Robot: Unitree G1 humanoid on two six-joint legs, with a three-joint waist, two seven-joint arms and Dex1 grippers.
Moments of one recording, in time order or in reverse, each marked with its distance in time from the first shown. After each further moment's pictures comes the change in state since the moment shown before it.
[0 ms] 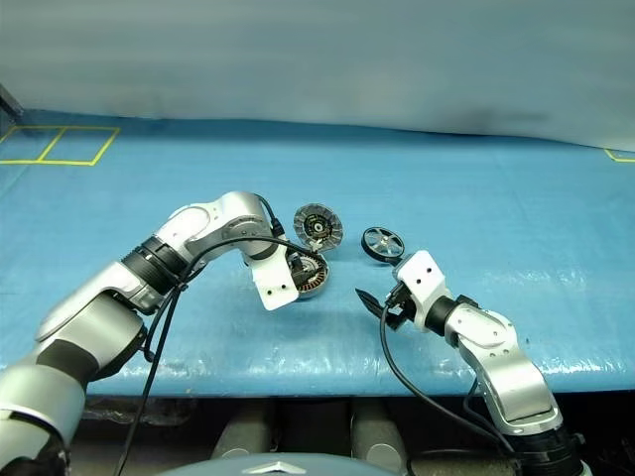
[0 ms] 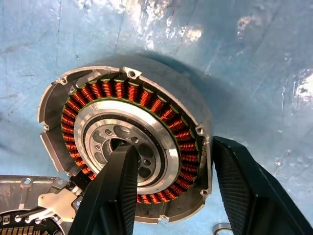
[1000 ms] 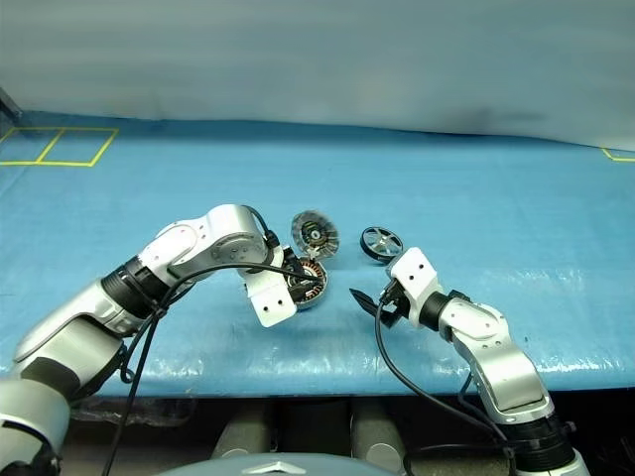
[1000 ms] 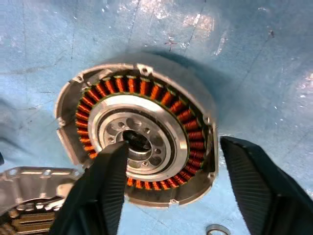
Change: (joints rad) left arm 0.091 0.086 0.025 -0.285 -0.021 0.148 -0.038; right arm -0.044 0.006 0.028 0.049 -0.004 0.000 0.024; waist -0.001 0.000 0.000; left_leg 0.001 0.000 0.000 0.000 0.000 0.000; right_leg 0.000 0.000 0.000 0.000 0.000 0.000
